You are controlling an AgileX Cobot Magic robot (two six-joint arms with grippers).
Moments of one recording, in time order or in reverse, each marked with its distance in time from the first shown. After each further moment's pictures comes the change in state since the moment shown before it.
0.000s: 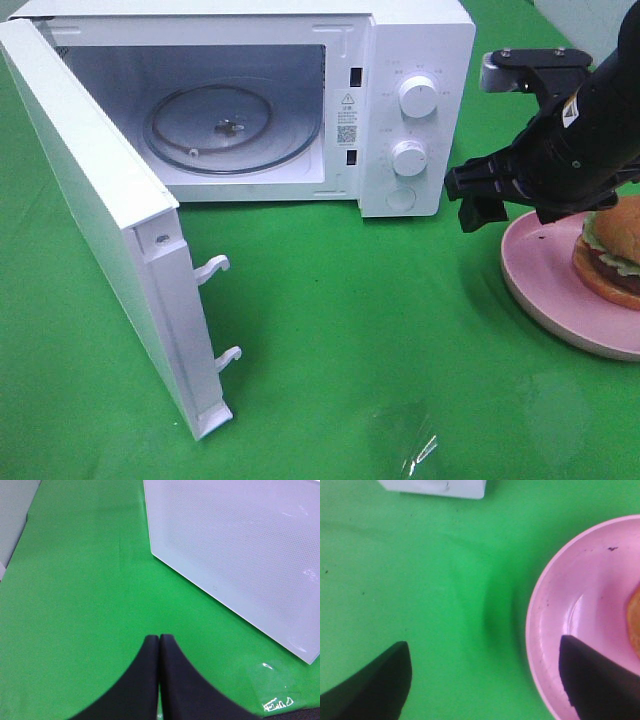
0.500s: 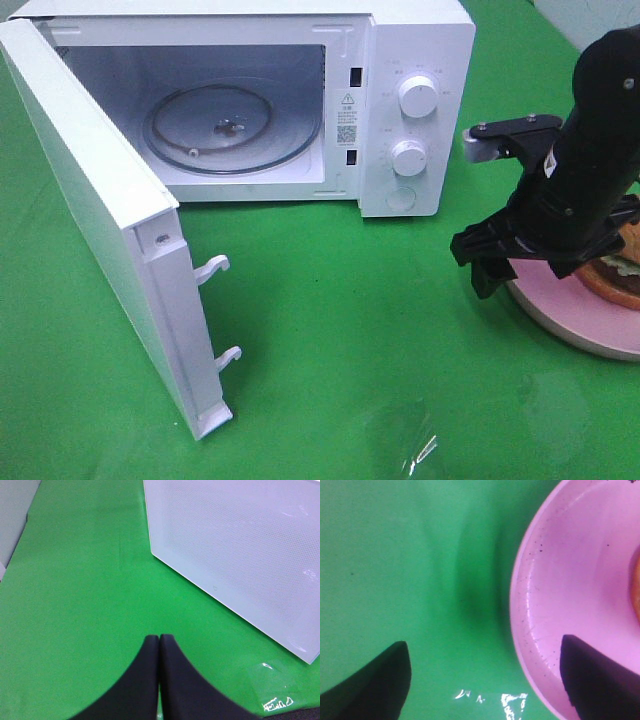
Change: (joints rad) left arm 0.000 0.000 0.000 0.000 0.000 0.000; right arm 0.000 0.120 -0.001 -0.050 0.105 -0.038
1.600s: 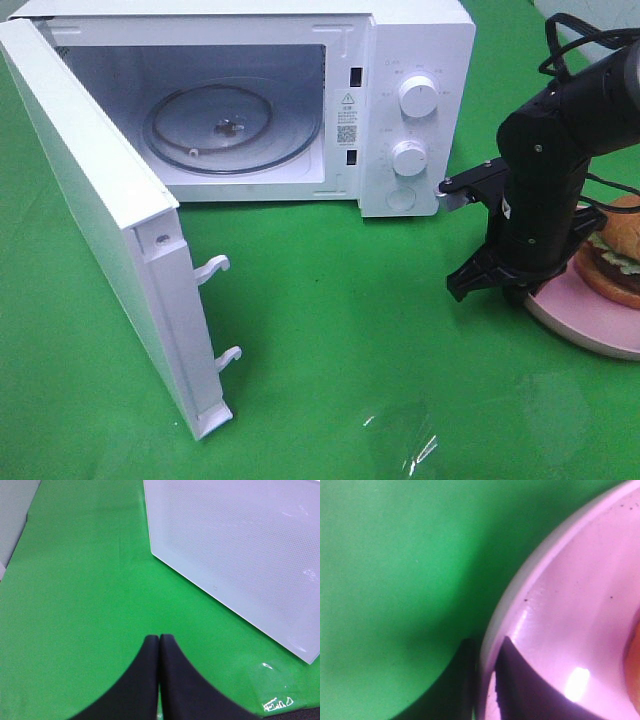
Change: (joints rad) left arm 0.000 0.000 0.000 0.000 0.000 0.000; right arm 0.000 0.272 -0.104 -0.246 -0.009 0.065
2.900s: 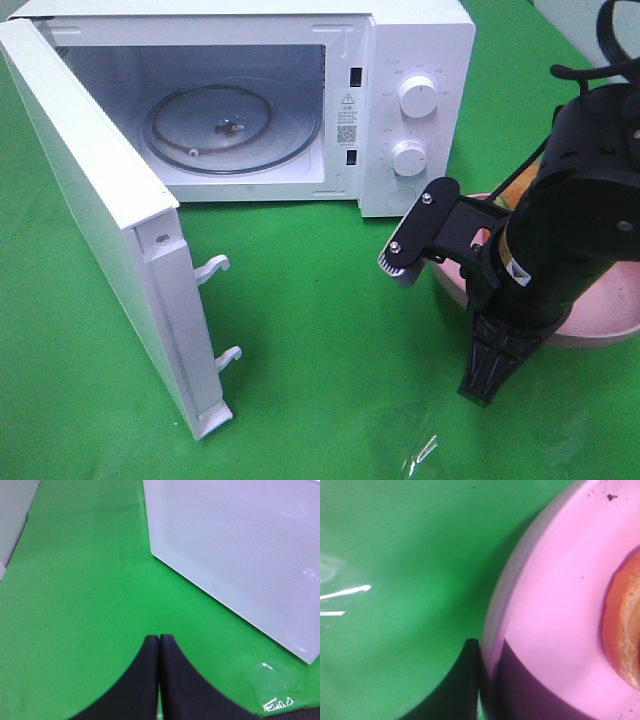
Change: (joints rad) left arm 0.000 0.000 0.000 0.000 0.000 0.000; right arm 0.376 -0.396 0.286 -0.102 0.007 -0.157
